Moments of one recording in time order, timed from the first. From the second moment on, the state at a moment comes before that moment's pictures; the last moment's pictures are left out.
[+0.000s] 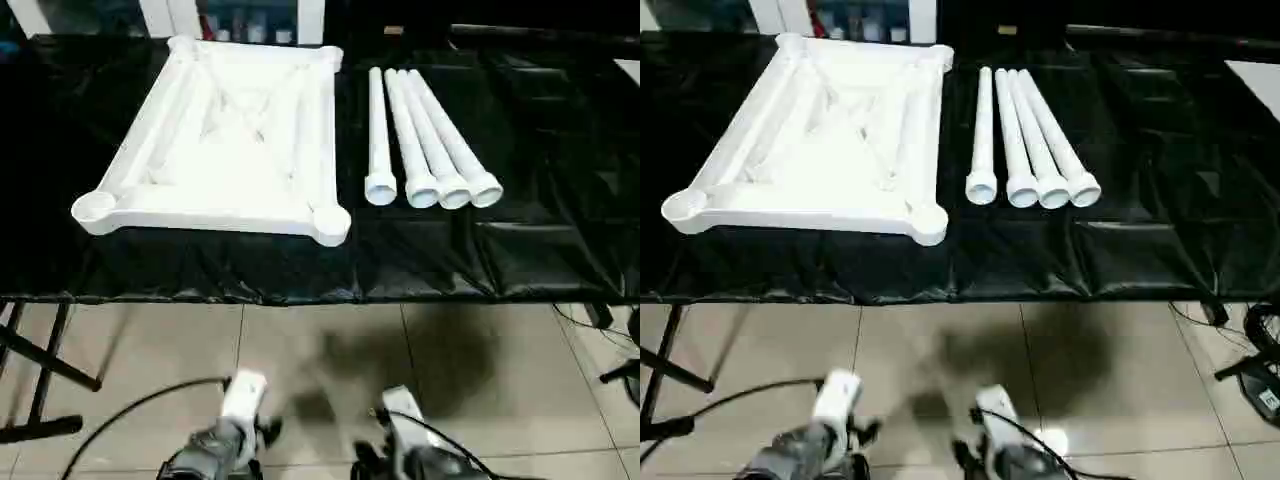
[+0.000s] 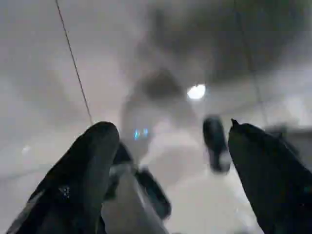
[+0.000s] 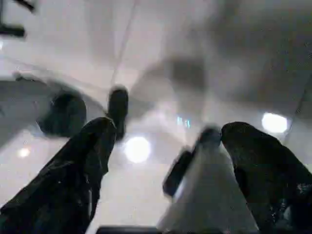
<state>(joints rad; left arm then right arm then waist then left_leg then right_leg) -0.17 0.09 -0.04 0.98 0.01 0.05 -0.24 -0.18 -0.02 0.15 1.08 0.02 -0.02 0.37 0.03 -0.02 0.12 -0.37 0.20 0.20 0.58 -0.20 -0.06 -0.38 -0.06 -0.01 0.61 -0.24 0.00</state>
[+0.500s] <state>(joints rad) 0.31 0.22 0.03 -0.05 -0.13 -0.01 -0.36 0.27 -0.29 0.08 -0.16 0.47 0.22 0.69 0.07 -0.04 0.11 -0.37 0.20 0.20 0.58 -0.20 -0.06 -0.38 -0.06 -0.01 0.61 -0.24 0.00</state>
